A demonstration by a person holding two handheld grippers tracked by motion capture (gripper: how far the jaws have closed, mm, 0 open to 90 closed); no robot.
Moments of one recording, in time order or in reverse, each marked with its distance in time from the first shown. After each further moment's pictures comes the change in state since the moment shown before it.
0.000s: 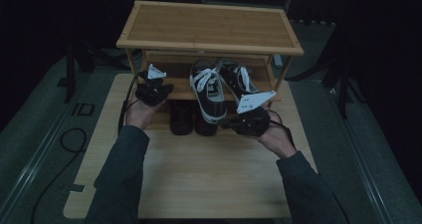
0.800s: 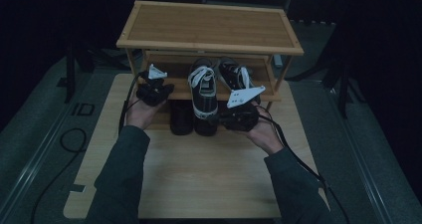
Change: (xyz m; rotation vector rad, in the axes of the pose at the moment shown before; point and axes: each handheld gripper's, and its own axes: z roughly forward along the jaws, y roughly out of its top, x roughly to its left) left arm -0.002 0.001 0.001 0.001 0.004 -0.005; right arm -0.006 0.014 0.024 -0.057 0.048 0.016
